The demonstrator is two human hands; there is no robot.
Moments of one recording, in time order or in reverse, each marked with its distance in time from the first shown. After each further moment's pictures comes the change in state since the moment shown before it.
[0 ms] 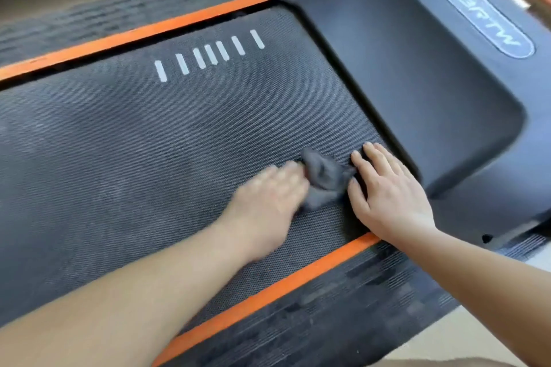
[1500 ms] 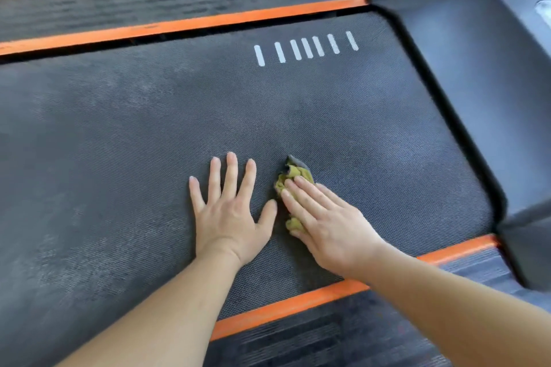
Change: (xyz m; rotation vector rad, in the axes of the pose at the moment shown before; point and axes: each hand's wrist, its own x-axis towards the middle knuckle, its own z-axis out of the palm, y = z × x) left_hand -0.148 -0.078 0.033 -0.132 0.064 -0.855; right_hand -0.018 -0.200 0.013 0.018 -0.224 -0.728
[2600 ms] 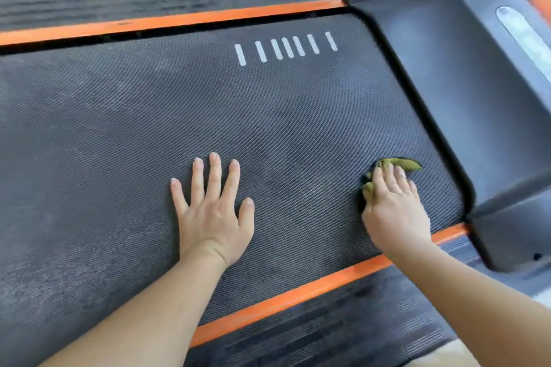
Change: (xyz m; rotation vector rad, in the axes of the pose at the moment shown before) left_hand 0.002 -0.006 0.009 0.002 0.050 0.014; right_hand -0.045 0.068 -0.009 0.050 0.040 0.899
